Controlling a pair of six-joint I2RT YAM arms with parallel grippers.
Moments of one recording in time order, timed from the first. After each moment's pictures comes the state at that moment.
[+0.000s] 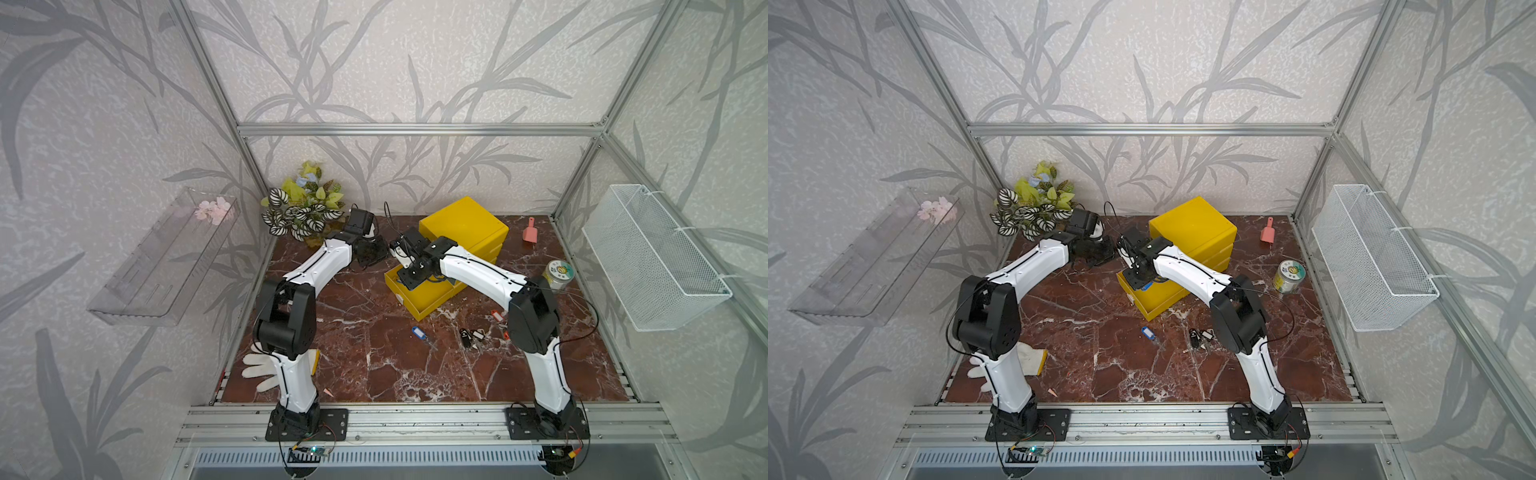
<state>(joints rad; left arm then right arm) -0.28 1.88 1.48 -0.56 0.30 -0.65 0.73 2.16 1.89 -0.89 0.03 0.07</state>
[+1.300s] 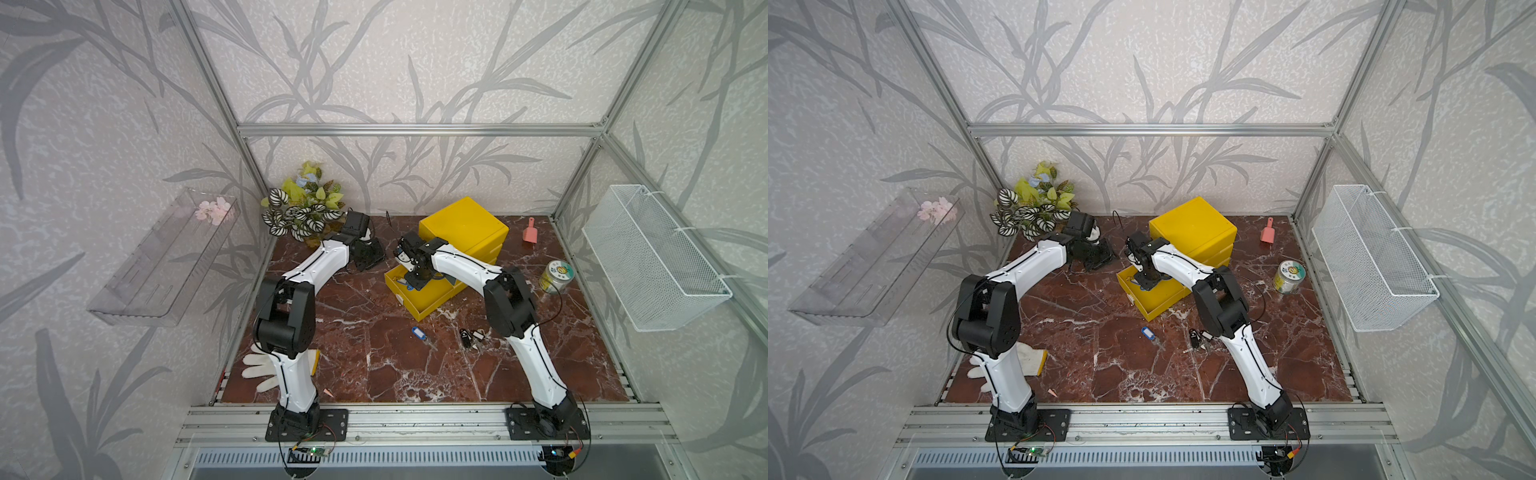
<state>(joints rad) -0.26 1.88 1.47 -0.57 0.33 -0.68 0.67 2.37 2.01 -0.92 0.10 -0.12</state>
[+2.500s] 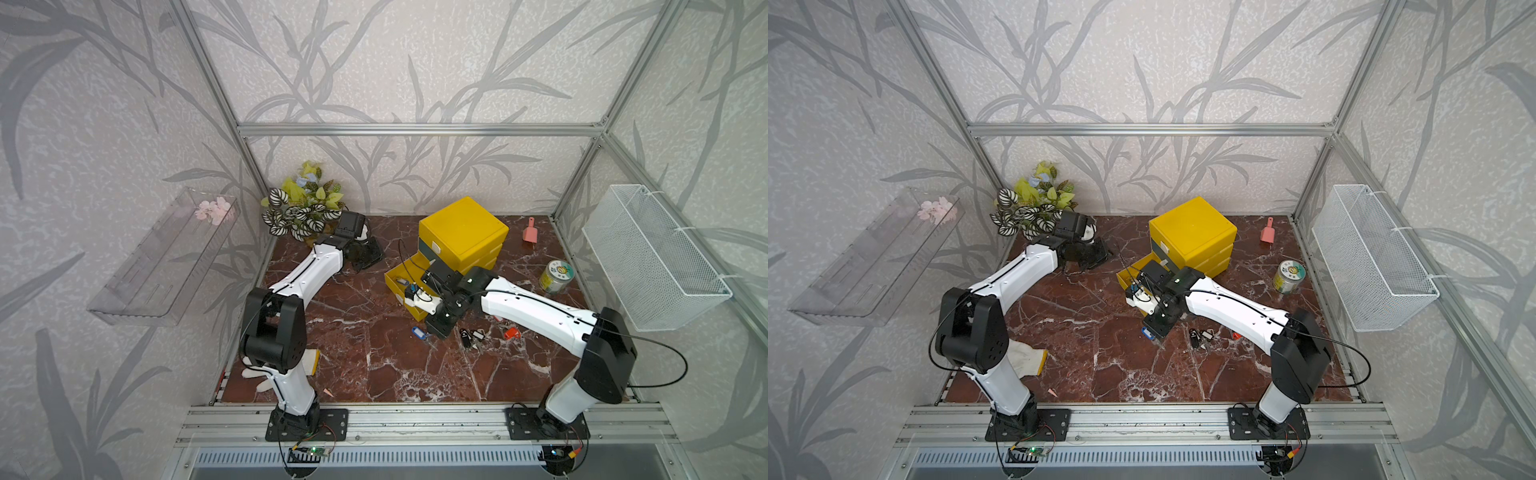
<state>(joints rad) -0.26 1.76 1.39 -0.56 0.33 -0.68 0.86 1.65 1.34 -0.99 -0.25 -0.06</state>
